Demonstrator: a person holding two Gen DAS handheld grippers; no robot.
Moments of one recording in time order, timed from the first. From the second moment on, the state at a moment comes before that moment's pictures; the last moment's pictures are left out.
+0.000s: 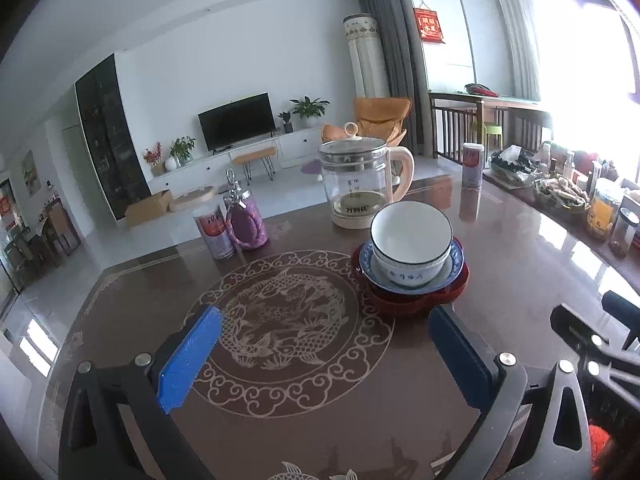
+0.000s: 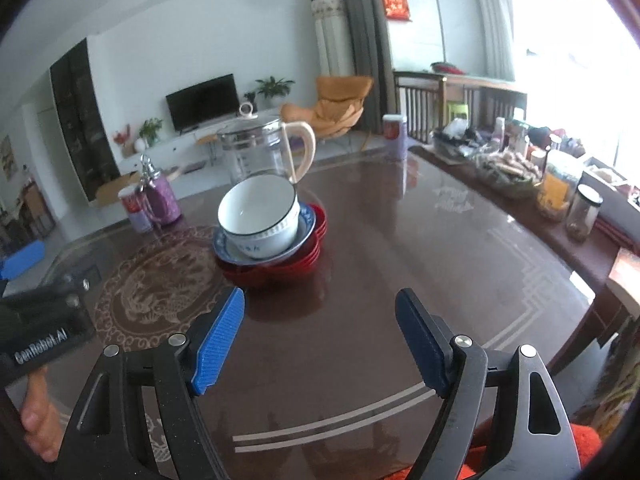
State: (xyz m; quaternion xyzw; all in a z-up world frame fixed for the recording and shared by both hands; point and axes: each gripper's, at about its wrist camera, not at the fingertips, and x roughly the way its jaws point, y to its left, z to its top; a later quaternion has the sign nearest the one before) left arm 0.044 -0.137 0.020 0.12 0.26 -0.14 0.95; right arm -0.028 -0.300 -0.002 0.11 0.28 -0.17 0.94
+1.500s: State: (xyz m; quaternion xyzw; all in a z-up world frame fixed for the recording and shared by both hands) left arm 0.042 -0.103 -0.002 0.06 0.30 -0.18 0.93; right arm -0.019 -0.287 -0.011 0.09 0.33 -0.20 0.92
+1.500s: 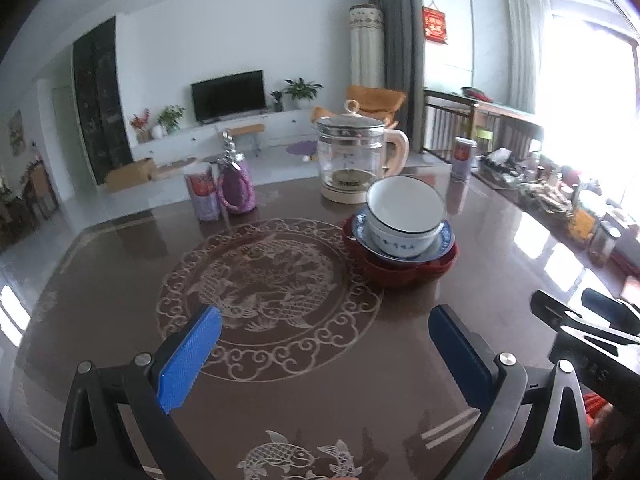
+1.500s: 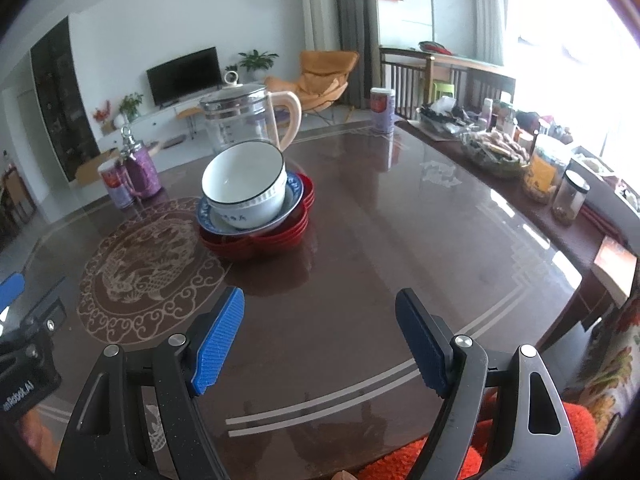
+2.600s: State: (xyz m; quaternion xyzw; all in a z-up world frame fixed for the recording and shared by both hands) left arm 0.049 -0.106 -0.004 0.07 0.34 -0.16 0.93; right arm -0.024 -0.274 -0.001 0.04 0.32 -0.22 0.92
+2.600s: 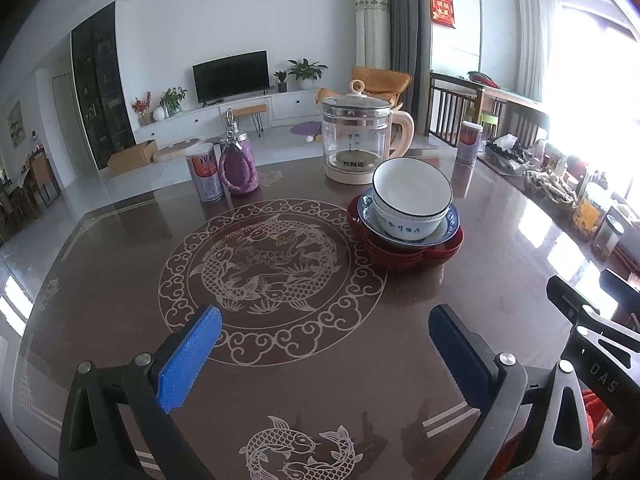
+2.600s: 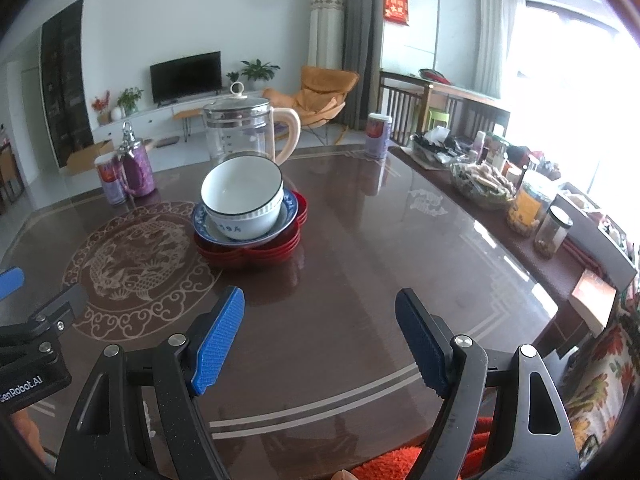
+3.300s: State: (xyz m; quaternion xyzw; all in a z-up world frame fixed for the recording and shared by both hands) left arm 0.047 -0.108 0.000 0.06 0.34 -0.16 0.92; right arm -0.023 -0.272 0.000 0.04 0.32 -0.21 0.92
